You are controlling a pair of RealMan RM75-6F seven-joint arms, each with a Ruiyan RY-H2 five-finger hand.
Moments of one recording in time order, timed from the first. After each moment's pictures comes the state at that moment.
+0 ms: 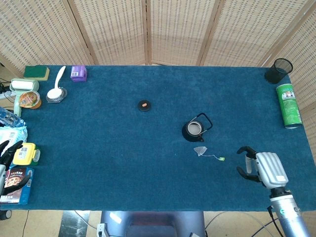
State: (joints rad) left arm -0.03 -0.93 0.00 -1.83 1.60 1.53 0.01; right arm 0.20 -1.04 0.12 -1.91 -1.46 1.28 -0.01
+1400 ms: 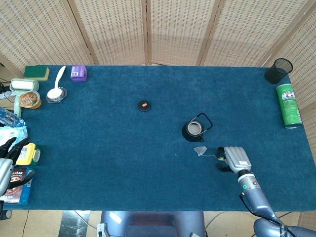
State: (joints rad) left arm -0.08 -0.94 -0.01 -1.80 1.55 1.46 0.00; right arm 0.46 -1.36 0.12 -1.62 -1.04 0.99 -0.31
